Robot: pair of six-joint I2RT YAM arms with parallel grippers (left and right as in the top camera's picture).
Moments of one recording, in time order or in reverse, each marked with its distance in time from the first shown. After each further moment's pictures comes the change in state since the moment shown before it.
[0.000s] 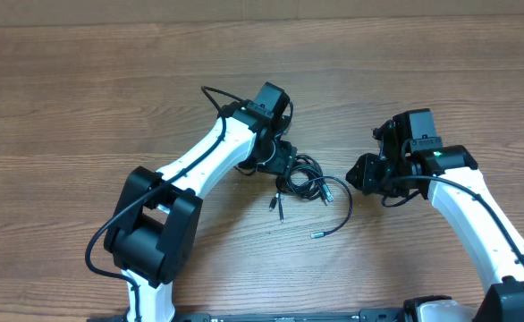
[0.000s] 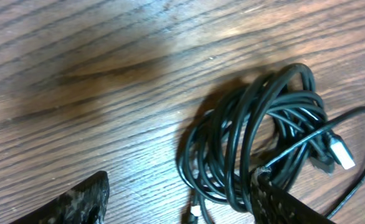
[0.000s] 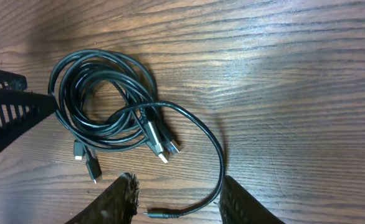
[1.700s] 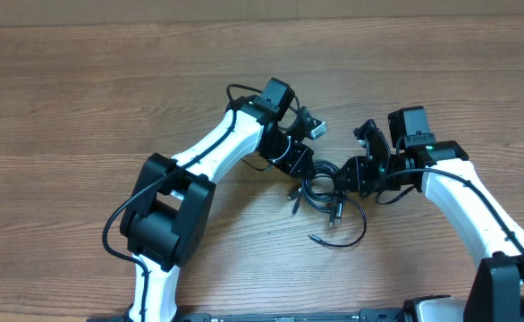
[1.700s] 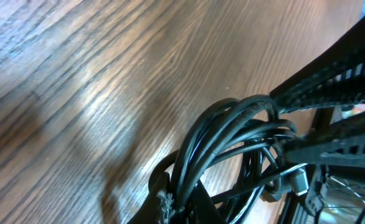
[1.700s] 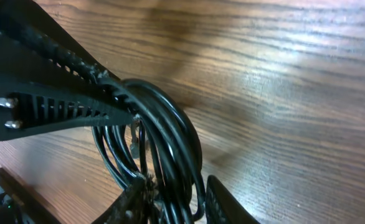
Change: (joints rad) left arm 0.000 0.109 0.087 0.039 0.544 0.410; right arm 0.000 0.083 0.000 0.054 -0.211 -0.240
